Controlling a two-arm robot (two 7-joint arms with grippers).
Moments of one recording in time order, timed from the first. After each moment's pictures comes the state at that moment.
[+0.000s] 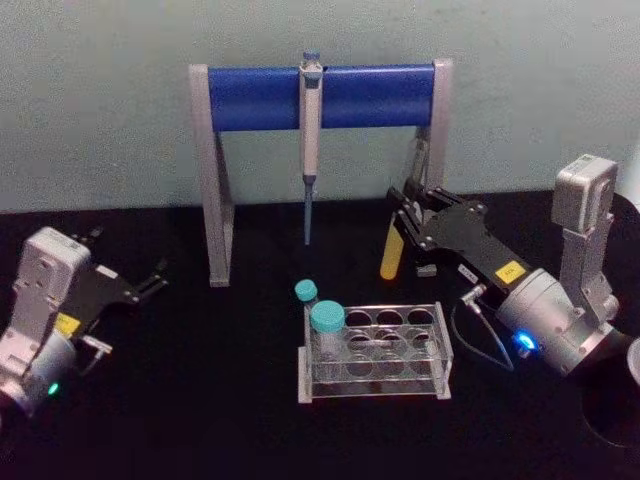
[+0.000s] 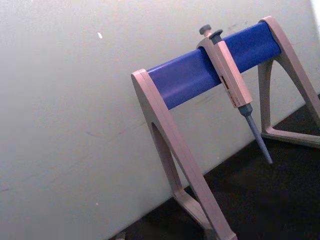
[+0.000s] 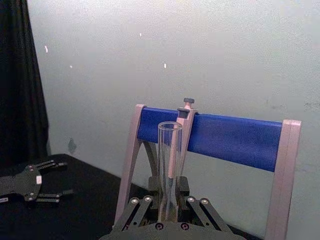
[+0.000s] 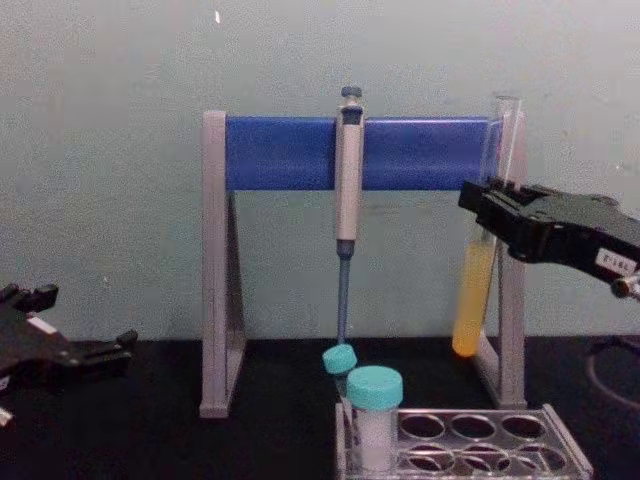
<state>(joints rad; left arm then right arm) -0.20 0.60 0.45 -1.41 -0.25 -0.12 0.03 0.19 0.33 -0.31 -1.54 0.41 -0.13 0.40</state>
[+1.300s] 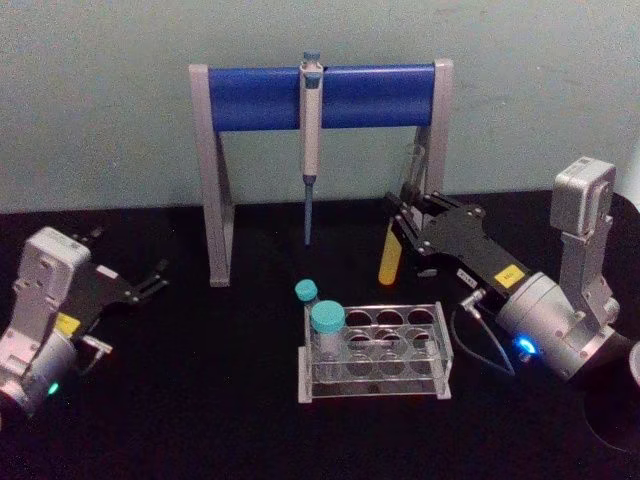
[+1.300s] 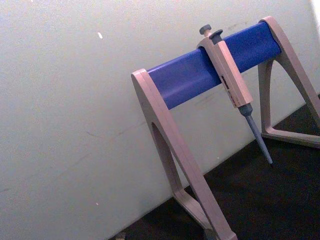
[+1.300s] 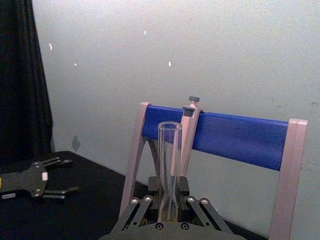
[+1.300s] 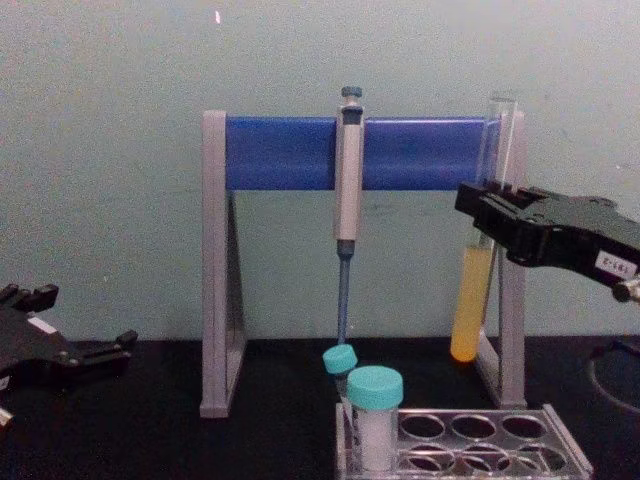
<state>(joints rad) -0.20 0.60 0.45 -1.41 -0.25 -0.12 0.03 0.18 0.34 -0.30 -1.56 0.40 -0.11 0.40</state>
